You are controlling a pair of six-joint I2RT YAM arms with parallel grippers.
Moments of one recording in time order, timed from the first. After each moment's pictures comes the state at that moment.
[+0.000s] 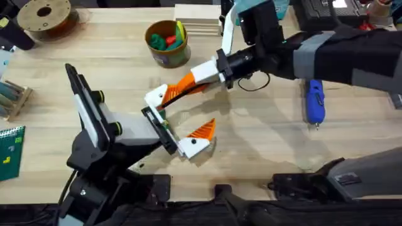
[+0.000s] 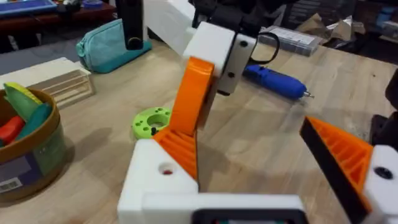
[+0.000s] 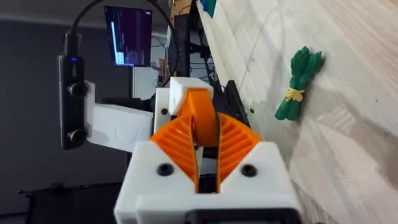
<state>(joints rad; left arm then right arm) -0.39 0.00 0.01 -0.07 0.58 -0.05 0.51 1.67 0.98 -0.09 -1.23 0.60</state>
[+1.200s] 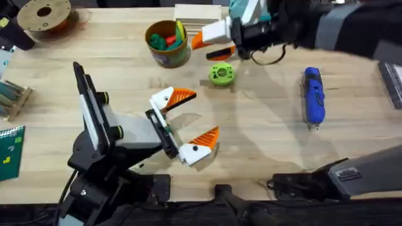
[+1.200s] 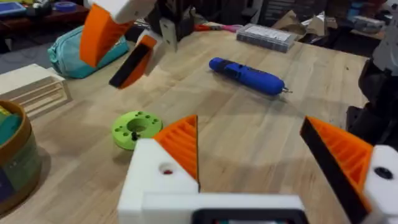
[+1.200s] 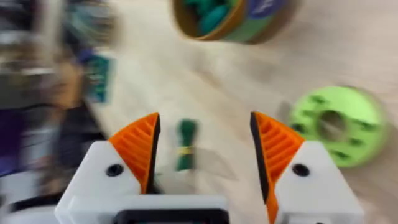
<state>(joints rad) -0.40 0.00 0.01 -0.07 0.65 -0.04 0.35 1.69 1.15 -0.26 -0.90 0.50</state>
